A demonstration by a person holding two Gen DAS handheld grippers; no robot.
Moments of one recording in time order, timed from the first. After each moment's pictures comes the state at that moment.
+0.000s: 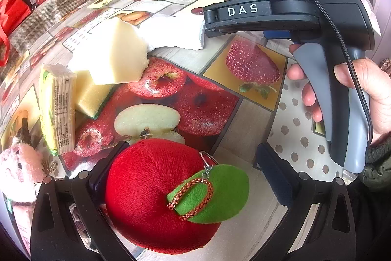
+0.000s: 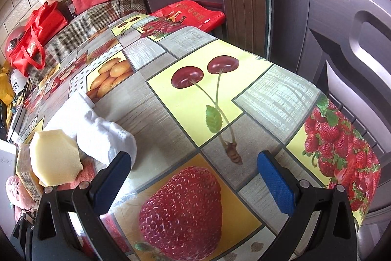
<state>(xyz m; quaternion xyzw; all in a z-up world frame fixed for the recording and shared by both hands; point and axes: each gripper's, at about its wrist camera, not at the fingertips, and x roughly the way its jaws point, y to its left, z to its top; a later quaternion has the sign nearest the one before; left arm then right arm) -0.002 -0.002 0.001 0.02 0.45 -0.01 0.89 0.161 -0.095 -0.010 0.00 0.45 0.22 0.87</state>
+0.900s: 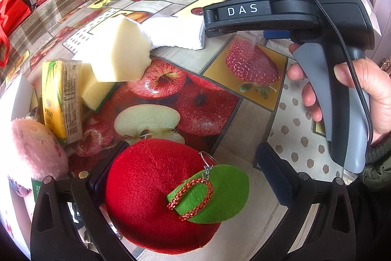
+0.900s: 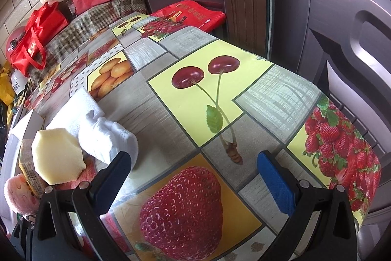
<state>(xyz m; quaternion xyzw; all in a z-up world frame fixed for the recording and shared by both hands) -0.002 -0.003 0.001 0.02 0.45 -0.01 0.89 0.161 -0.096 -0.011 0.00 0.44 0.22 0.87</state>
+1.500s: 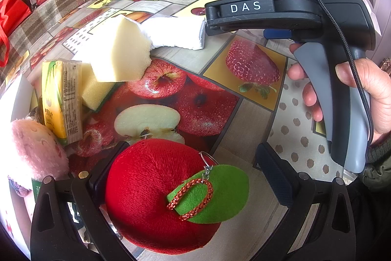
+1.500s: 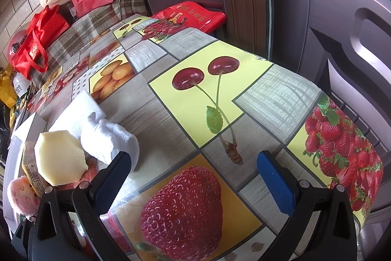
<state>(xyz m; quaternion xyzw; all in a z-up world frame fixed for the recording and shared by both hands) -0.001 -0.003 0.001 0.02 0.45 -0.01 0.89 0.161 -0.099 -0.010 0.01 0.44 0.22 0.87</state>
